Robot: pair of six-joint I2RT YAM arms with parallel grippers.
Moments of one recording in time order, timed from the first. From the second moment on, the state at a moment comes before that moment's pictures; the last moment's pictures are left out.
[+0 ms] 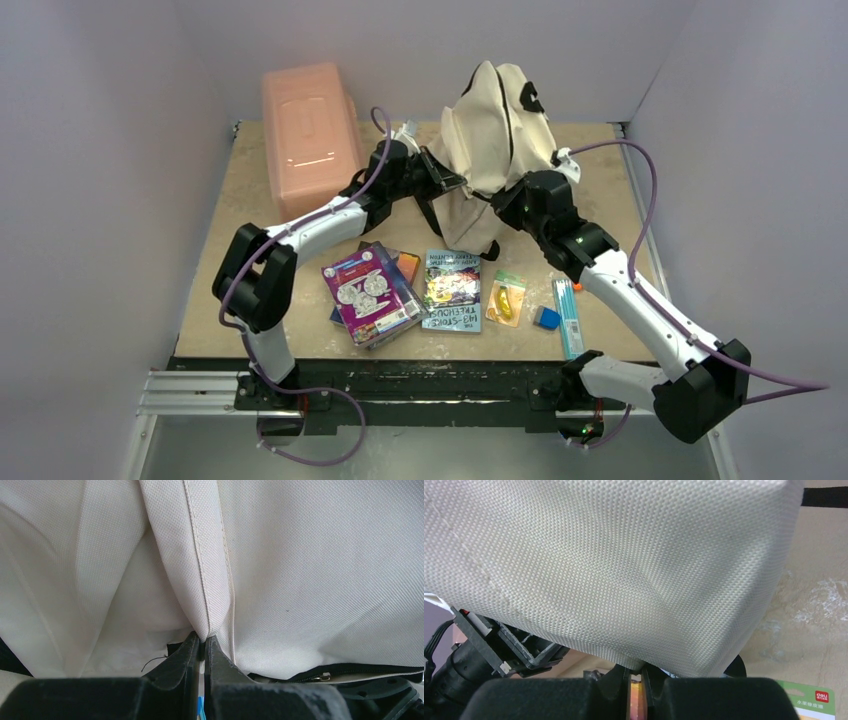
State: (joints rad) left arm -0.58 1.79 1.29 0.22 0.28 -1.06; right arm 0.52 1.14 1.02 -0.35 0.30 0.90
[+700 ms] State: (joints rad) left arm -0.59 1.81 1.29 0.30 0.30 -1.06; right arm 0.49 1.10 1.13 -0.43 0.11 0.72
